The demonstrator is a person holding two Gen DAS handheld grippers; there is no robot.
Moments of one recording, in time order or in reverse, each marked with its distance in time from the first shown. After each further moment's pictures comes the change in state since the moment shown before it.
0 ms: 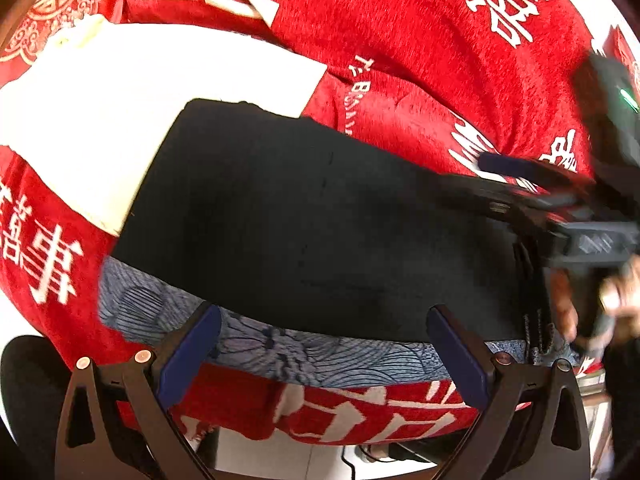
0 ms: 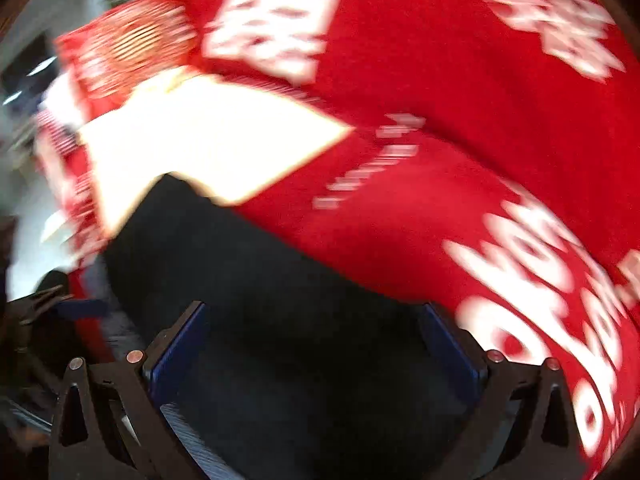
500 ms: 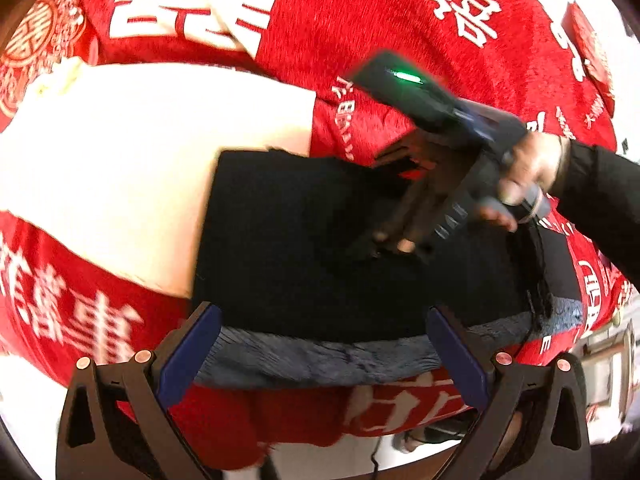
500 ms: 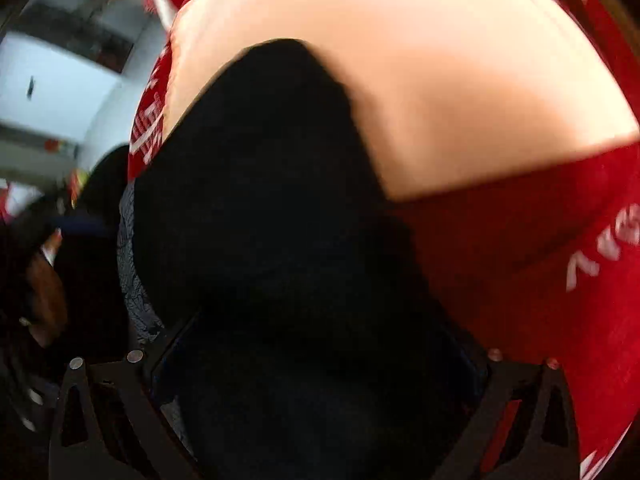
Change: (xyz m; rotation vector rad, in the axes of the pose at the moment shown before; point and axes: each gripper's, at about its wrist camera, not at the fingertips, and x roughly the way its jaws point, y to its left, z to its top) left arm -0.031 0.048 0.022 0.173 -0.035 -0.079; right arm 0.136 0.050 0.046 -0.398 0.503 0.378
